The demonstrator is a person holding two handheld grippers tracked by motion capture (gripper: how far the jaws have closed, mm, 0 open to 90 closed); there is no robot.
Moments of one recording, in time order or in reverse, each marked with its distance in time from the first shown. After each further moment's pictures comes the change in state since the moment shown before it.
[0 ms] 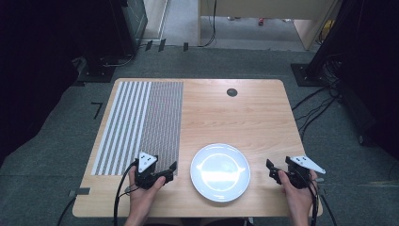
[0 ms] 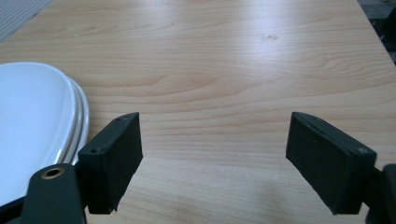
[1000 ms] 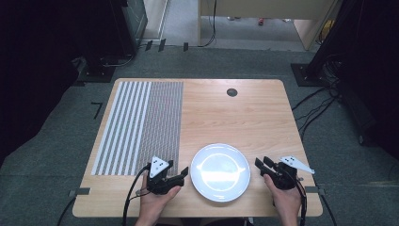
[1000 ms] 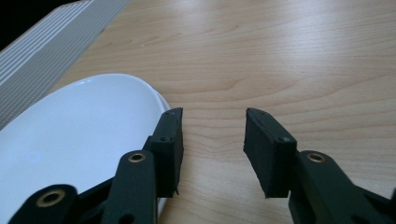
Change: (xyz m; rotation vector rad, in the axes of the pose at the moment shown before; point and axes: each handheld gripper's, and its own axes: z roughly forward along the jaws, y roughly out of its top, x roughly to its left) left arm -0.034 -0.009 0.007 0.014 -0.109 0.008; right arm 0.036 -0.001 0.005 -0.013 0.163 0.077
